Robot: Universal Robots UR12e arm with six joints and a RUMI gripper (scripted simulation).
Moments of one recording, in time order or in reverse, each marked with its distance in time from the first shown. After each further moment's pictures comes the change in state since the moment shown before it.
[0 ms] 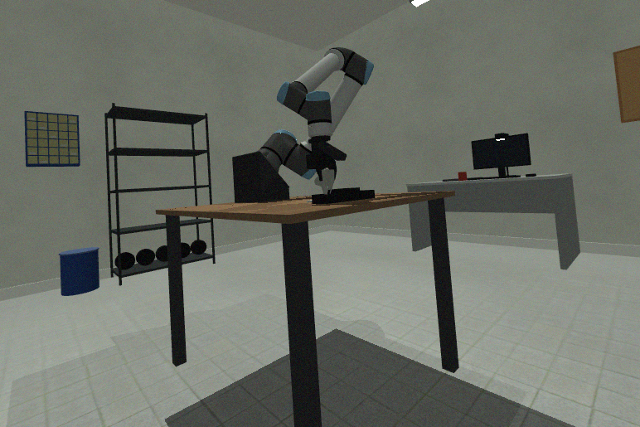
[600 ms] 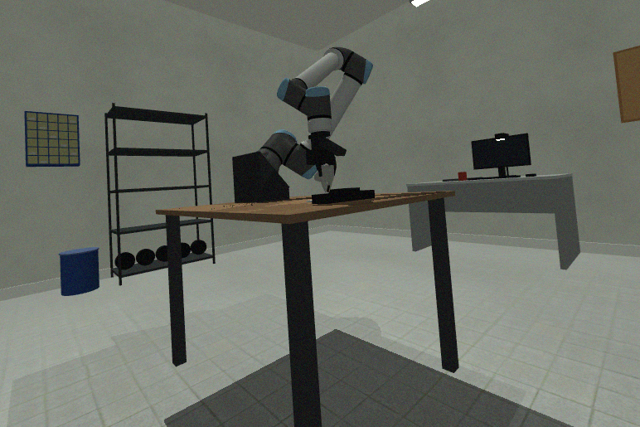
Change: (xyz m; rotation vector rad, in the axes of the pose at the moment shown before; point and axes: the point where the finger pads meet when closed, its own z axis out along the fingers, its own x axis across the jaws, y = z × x) arm 0.000 0.000 -0.016 0.000 0.000 0.000
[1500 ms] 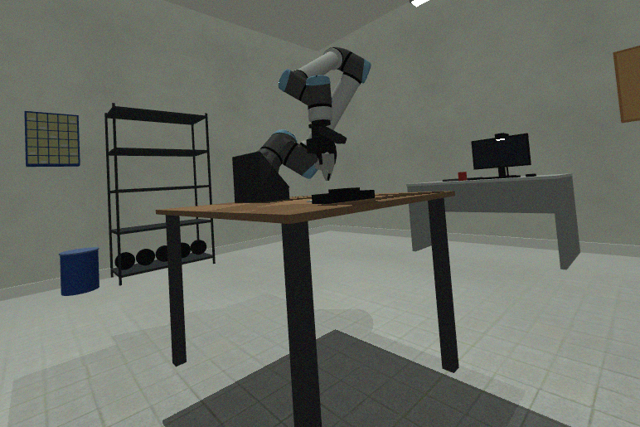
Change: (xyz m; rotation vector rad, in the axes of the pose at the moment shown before) arm -0.006 0.000 -0.043 0.000 0.000 0.000
